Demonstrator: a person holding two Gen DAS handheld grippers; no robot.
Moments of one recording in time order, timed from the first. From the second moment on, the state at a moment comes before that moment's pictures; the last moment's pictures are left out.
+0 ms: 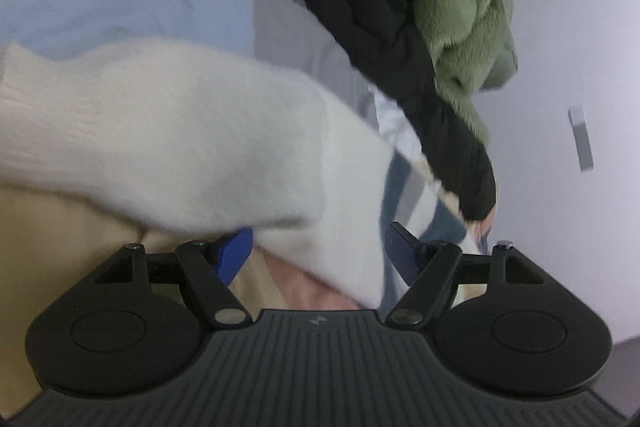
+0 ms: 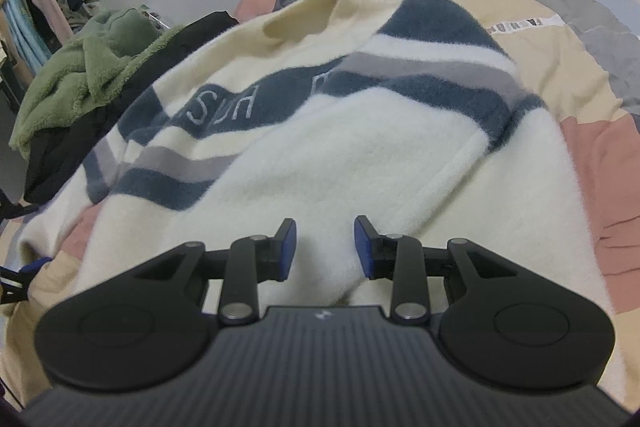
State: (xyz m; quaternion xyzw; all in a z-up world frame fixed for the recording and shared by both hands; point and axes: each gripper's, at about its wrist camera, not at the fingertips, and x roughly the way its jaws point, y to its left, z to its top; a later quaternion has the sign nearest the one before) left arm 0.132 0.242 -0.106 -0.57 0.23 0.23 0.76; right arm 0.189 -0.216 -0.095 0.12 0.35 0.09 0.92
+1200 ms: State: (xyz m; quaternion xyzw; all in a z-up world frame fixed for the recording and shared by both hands) left arm 0.185 0.133 0.102 0.02 0.11 0.19 0.98; right arm 0.187 -0.230 -0.089 0.15 0.34 0.09 0.92
